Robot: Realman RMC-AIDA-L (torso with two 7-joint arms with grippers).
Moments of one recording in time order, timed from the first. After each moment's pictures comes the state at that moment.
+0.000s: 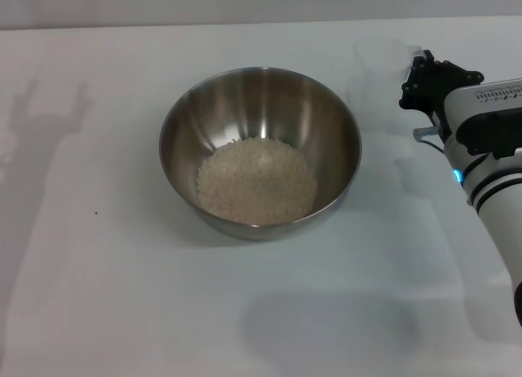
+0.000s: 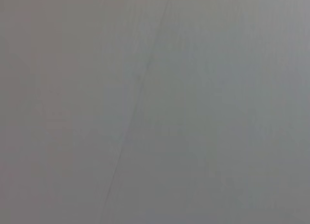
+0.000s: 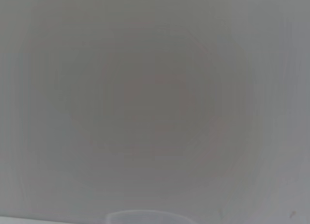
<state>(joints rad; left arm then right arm) -0.27 -2.06 -1.44 -0.53 2.88 1.33 -0.43 0.49 2.08 0.69 0.54 -1.79 -0.82 -0.40</state>
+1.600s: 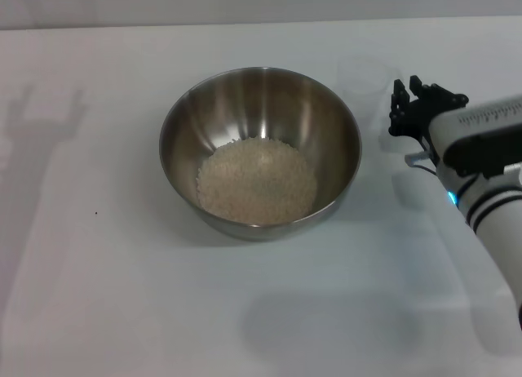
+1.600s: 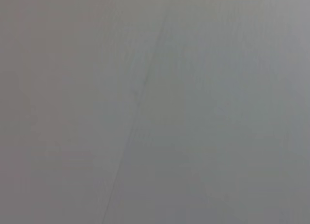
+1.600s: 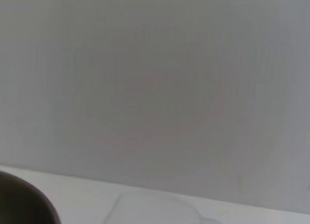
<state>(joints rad) -0.24 -2.06 -1.44 -0.53 2.88 1.38 -0.43 0.46 2.09 0.65 0.52 -1.83 -0.79 -0.40</state>
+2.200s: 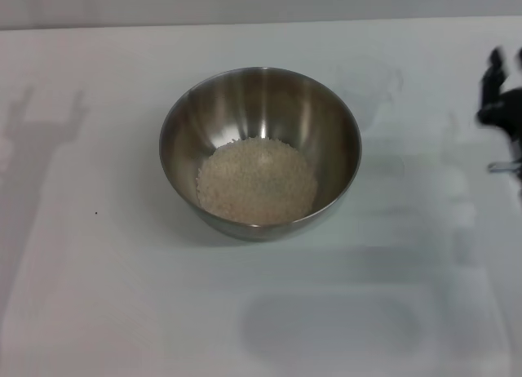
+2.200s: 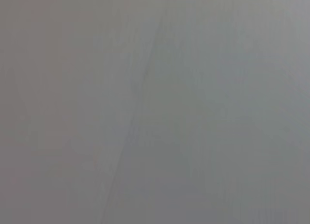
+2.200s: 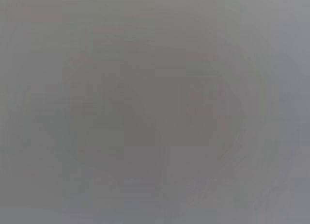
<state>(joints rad) -0.24 -2.06 -1.43 -0.52 2.88 1.38 -0.42 0.30 2.08 0.53 0.51 -1.84 -1.39 -0.34</state>
